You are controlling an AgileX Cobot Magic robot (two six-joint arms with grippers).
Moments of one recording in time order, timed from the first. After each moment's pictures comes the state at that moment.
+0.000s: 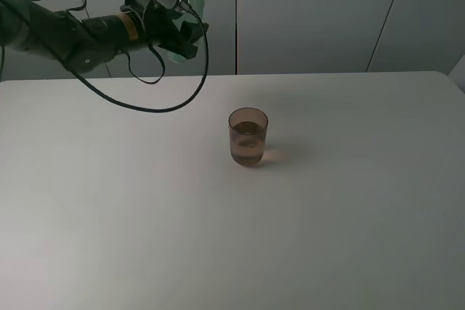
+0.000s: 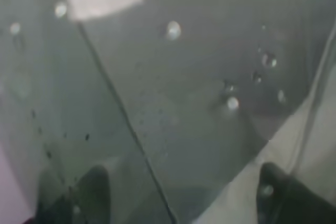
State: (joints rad) left arm -0.34 2.07 -1.24 0.50 -0.65 -0.14; right arm -0.03 0.00 -0.50 0.02 1.10 0.01
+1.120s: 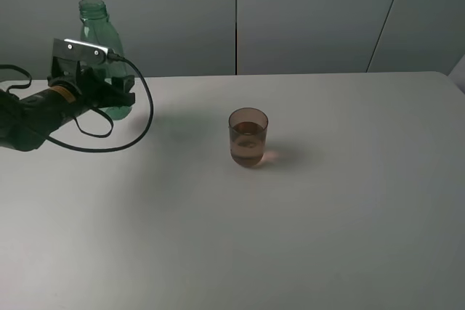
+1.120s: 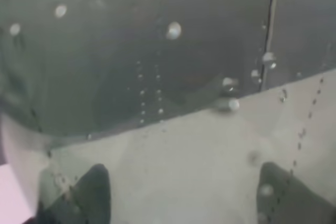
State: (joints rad) left arm -0.18 2.07 -0.77 0.09 -0.96 0.03; right arm -0.03 0.00 -0.50 0.02 1.10 0.01
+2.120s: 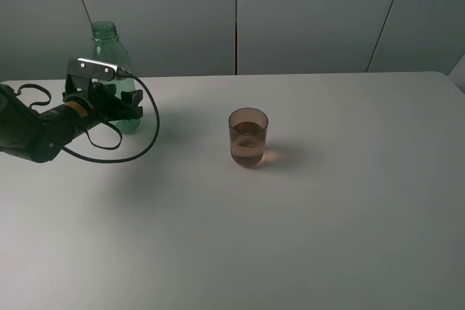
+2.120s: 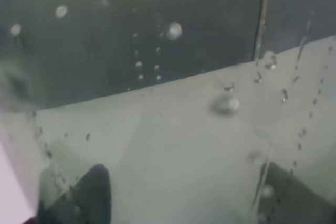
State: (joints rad) left arm -0.18 2.21 -0.82 0.14 -1.03 -0.02; right arm -0.03 0.00 -0.50 0.02 1.10 0.01
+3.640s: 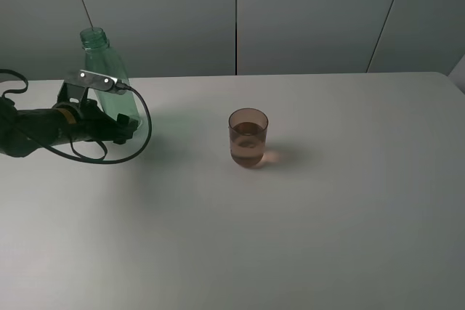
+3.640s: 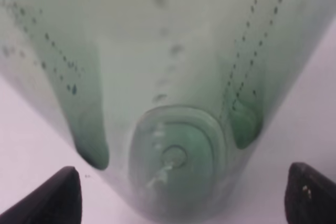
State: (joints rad) left arm -0.18 2.02 -0.73 0.15 -0.57 -0.02; right arm -0.03 0.00 -0.50 0.02 1.10 0.01
